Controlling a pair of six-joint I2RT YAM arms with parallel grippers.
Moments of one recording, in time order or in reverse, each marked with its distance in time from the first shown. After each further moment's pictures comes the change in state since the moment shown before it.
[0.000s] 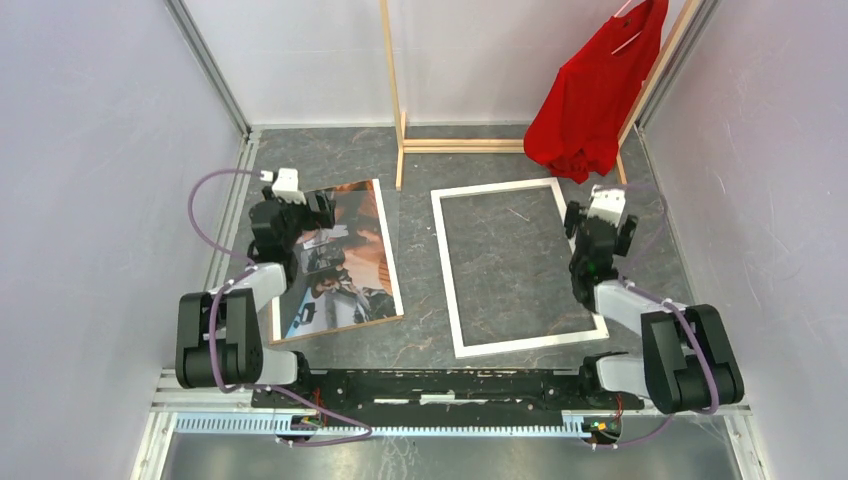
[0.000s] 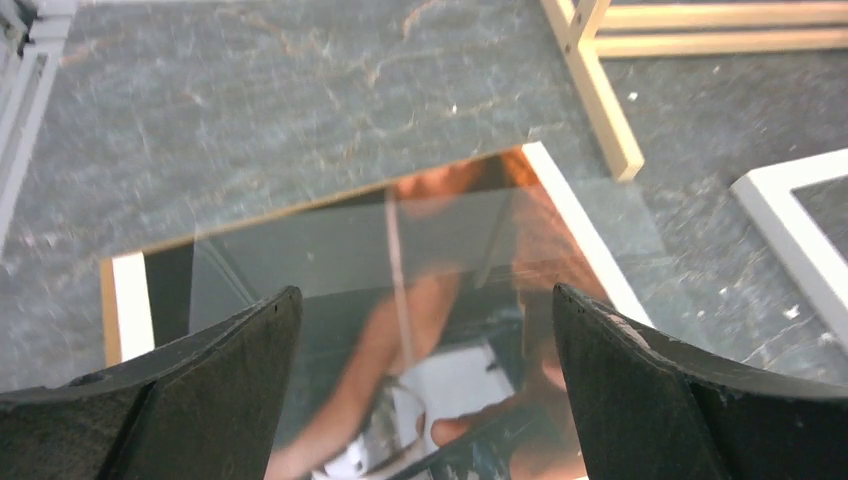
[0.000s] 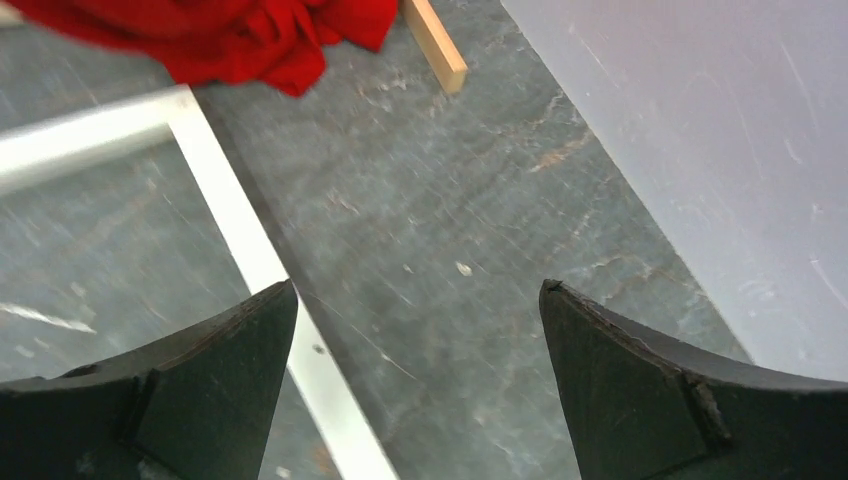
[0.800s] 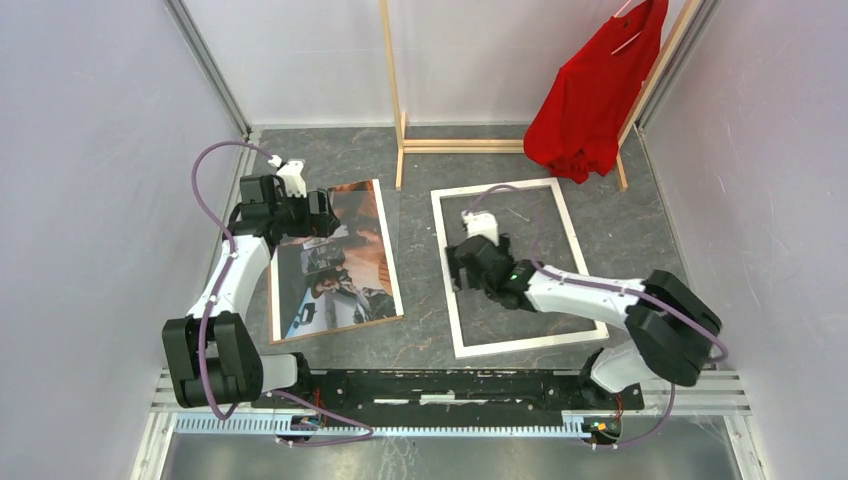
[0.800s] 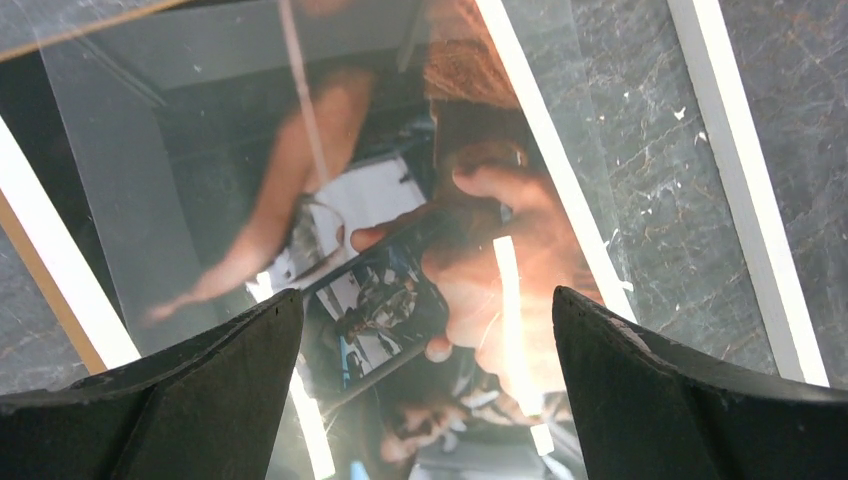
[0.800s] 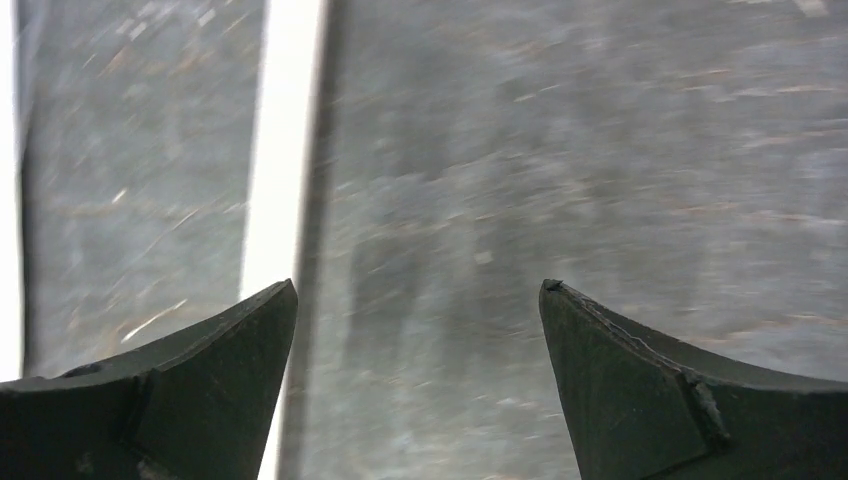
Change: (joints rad) left arm 0.025 -0.115 0.447 -1.084 0.154 0.083; right arm 0.715 0.139 0.463 -0.897 -0.090 0.530
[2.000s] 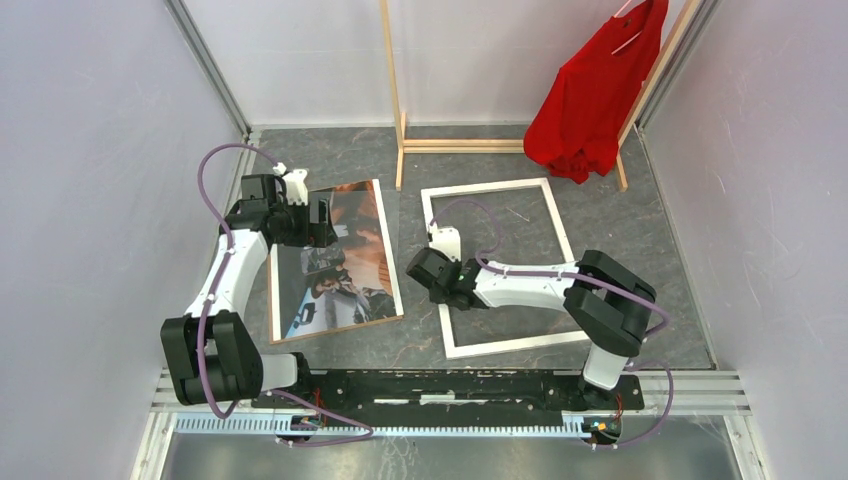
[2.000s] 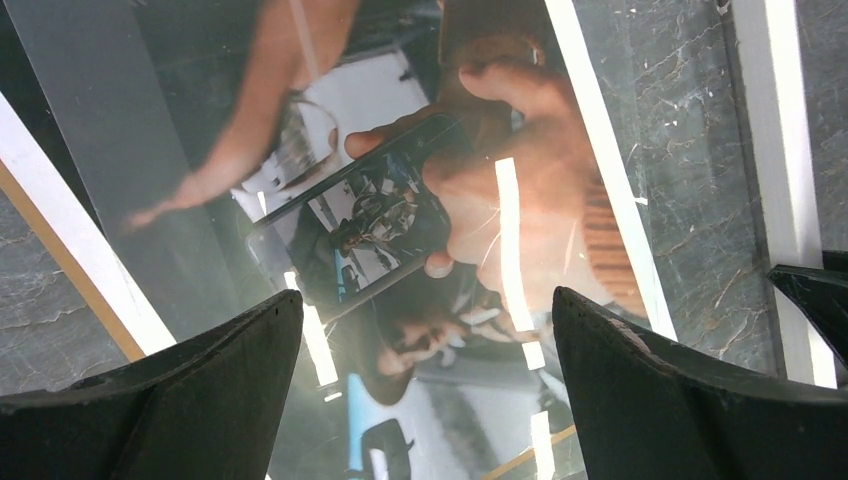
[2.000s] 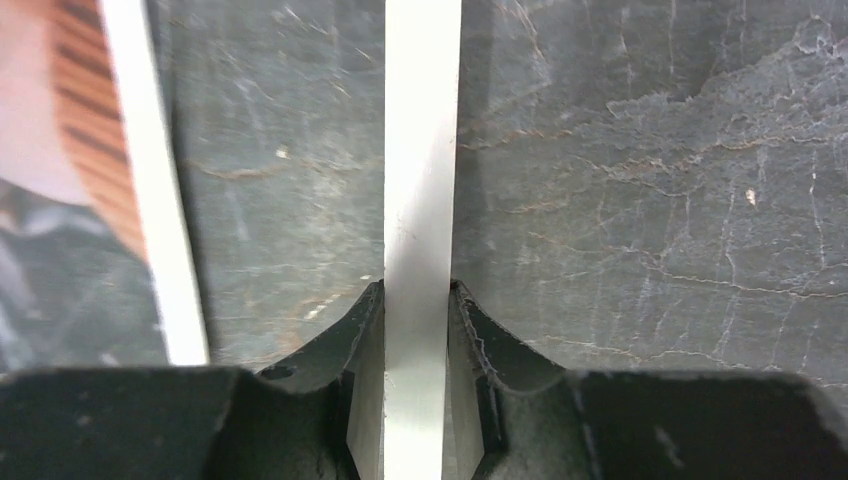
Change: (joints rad) left arm 0.000 0.011 0.064 -0.263 -0.035 0.060; right arm 0.224 0.343 0.280 -0.188 -0.017 0.347
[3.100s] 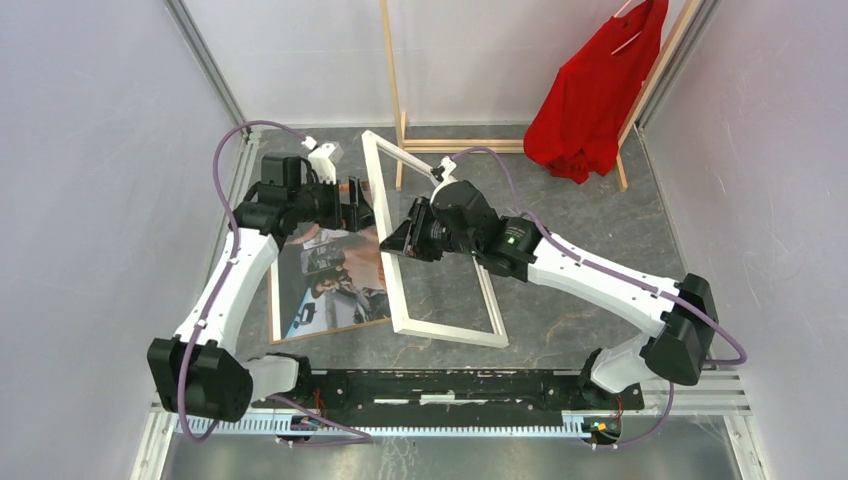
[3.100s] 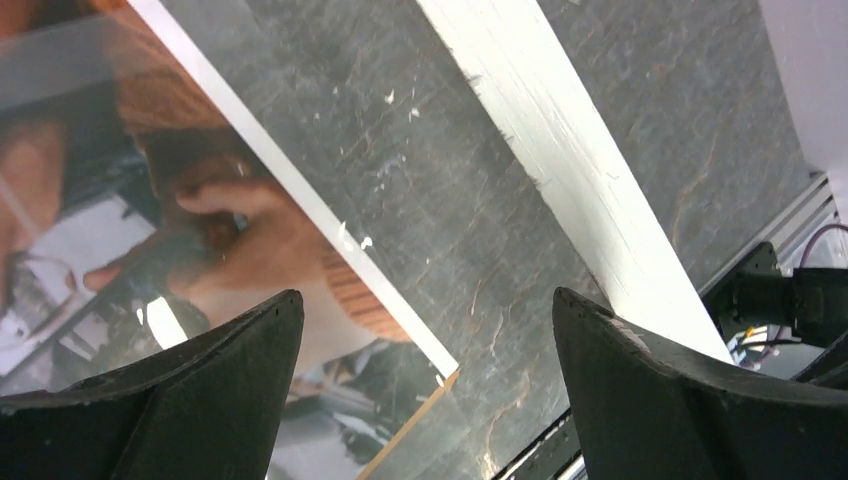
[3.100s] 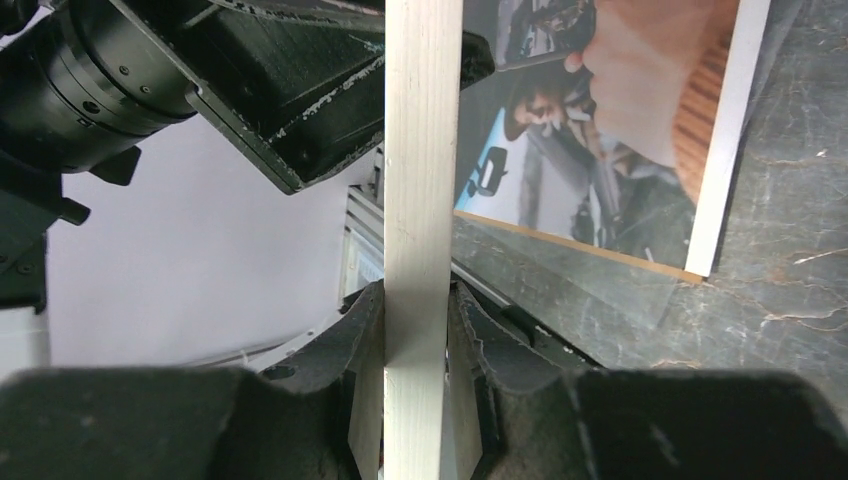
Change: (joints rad) left arm -0.231 -0.073 0.150 -0.024 0.206 -0.229; right arm -0.088 -0.286 0.293 0.008 -0.541 0.279
